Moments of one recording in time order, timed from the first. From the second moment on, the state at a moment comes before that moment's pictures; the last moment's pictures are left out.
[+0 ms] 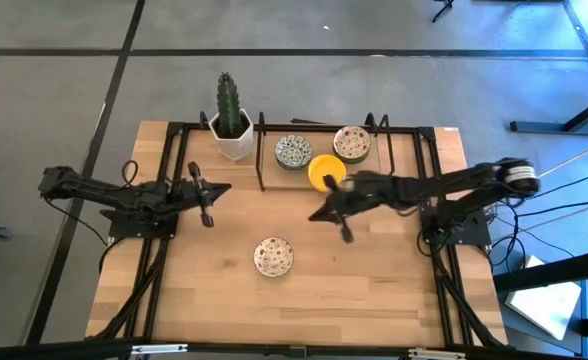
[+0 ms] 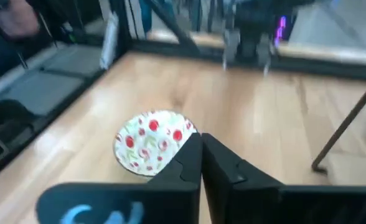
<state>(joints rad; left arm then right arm) -0.16 0.35 0.08 0.34 -0.53 0.17 0.00 1.31 0.70 0.35 -0.26 -0.10</state>
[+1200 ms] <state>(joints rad) -0.16 0.35 0.06 0.22 -0.51 0.07 0.06 2.13 1.81 -0.76 -0.11 0.01</state>
